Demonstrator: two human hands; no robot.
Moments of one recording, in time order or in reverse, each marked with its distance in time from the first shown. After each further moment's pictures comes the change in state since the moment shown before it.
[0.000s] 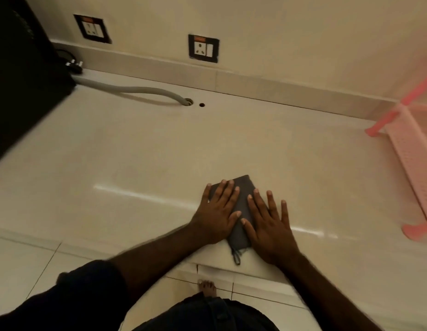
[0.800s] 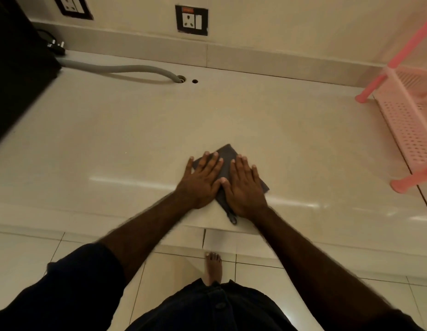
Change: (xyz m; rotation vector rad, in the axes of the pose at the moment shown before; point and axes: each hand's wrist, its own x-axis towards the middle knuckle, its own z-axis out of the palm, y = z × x) left_hand -0.032 -0.049 -0.013 0.000 -0.063 -0.055; right_hand 0.028 -0.086 -0.002 0.212 -0.012 0.055
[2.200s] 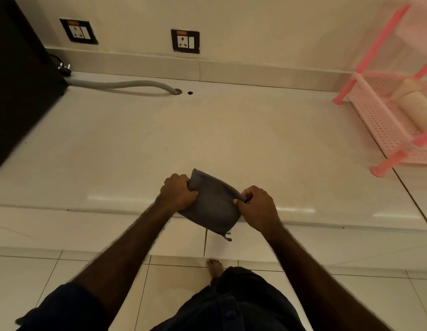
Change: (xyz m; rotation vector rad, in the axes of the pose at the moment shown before) left_hand -0.075 -0.010 -0.049 -0.443 -0.097 -0.416; right_hand -0.098 -0.014 -0.023 0.524 0.102 0.378
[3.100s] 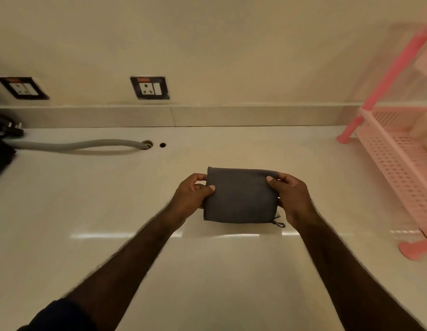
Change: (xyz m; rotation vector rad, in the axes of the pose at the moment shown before) left_hand 0.236 0.149 -0.042 -0.849 -0.111 0.059; right_hand 0.285 0.011 -0.152 0.832 0.141 0.220
